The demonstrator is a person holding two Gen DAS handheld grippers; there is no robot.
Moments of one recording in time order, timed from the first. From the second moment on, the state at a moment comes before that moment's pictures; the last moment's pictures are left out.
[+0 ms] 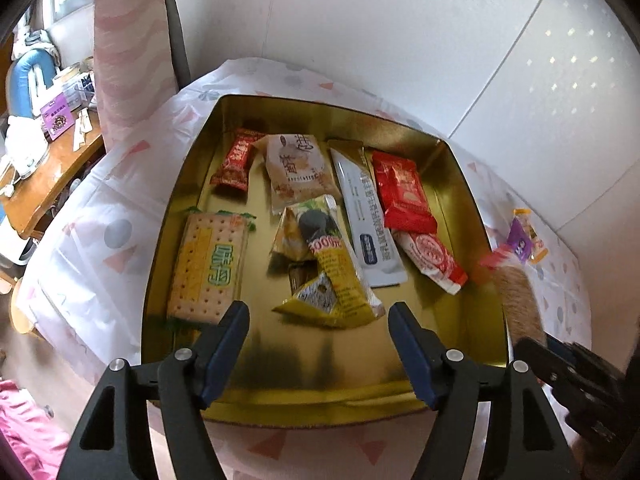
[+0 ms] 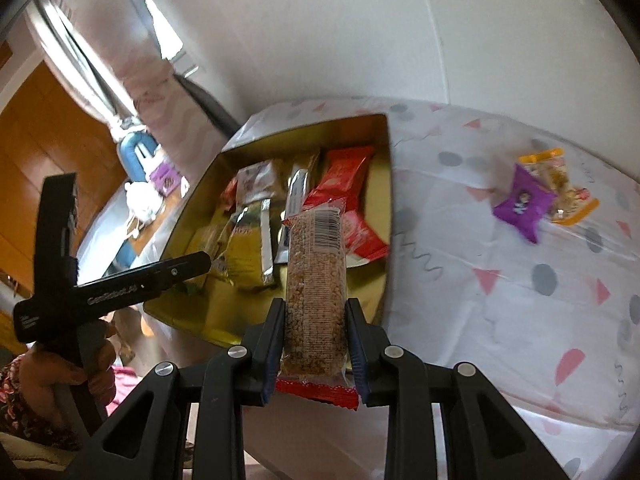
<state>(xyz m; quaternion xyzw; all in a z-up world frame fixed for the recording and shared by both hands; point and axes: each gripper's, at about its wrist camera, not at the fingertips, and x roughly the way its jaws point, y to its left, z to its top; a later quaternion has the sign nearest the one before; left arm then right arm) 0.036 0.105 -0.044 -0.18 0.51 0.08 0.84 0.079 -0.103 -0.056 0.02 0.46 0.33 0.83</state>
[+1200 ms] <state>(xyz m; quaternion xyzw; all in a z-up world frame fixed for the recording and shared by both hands) 0.050 0.072 -0.051 -0.14 0.52 0.04 0.84 0.094 -0.116 -0.061 0.03 0.45 0.30 0.84</state>
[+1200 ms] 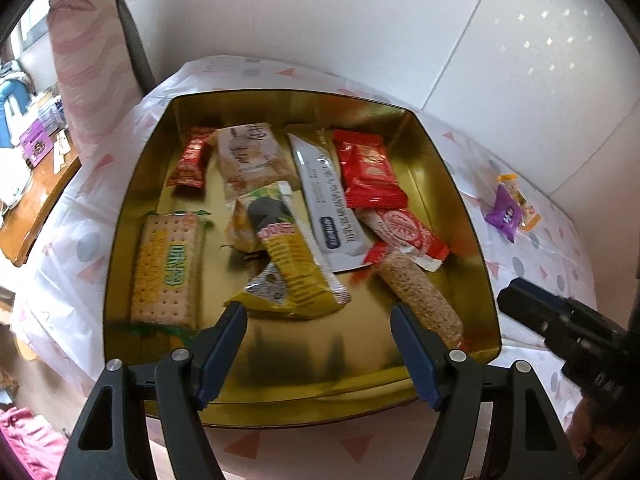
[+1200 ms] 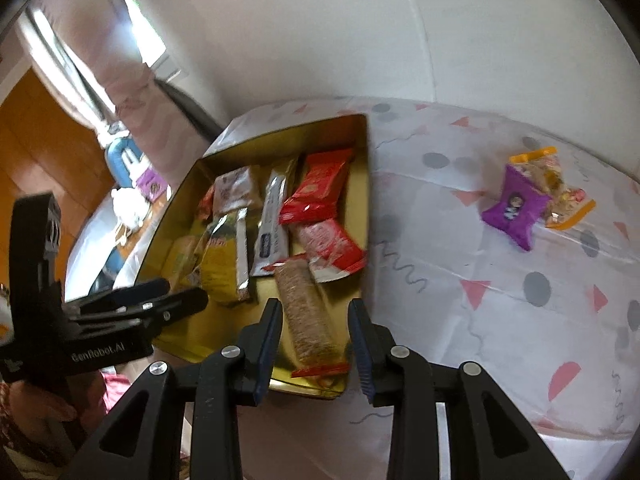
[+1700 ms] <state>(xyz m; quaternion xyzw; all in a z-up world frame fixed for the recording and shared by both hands) 0.069 0.013 -0.036 -0.10 0.51 -0.02 0.85 0.098 -0.215 -0.072 0.13 0.45 0.19 0.86</state>
